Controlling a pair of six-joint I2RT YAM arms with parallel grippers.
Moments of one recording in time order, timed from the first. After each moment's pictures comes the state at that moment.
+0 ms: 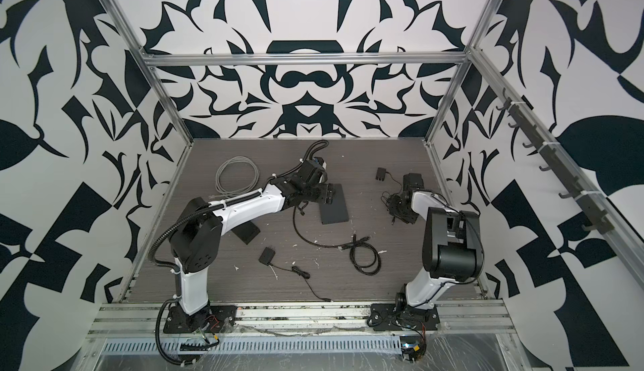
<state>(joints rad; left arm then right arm) -0.84 1.95 1.49 -0.34 -0.06 -0.49 -0.14 1.67 0.92 -0.47 -0.06 0.41</state>
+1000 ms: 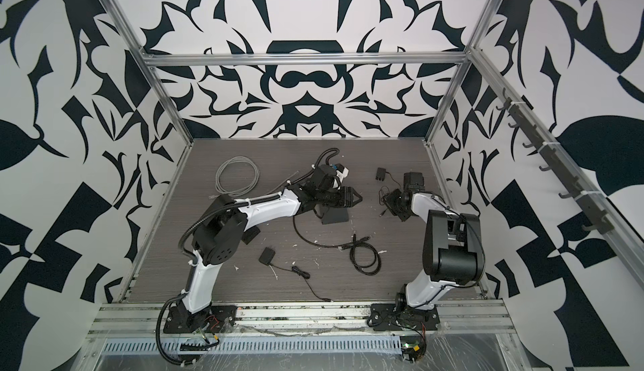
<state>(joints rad) -0.89 2.14 1.56 0.00 0.38 -0.80 -0.14 1.63 0.87 -0.34 -0.25 0.84</state>
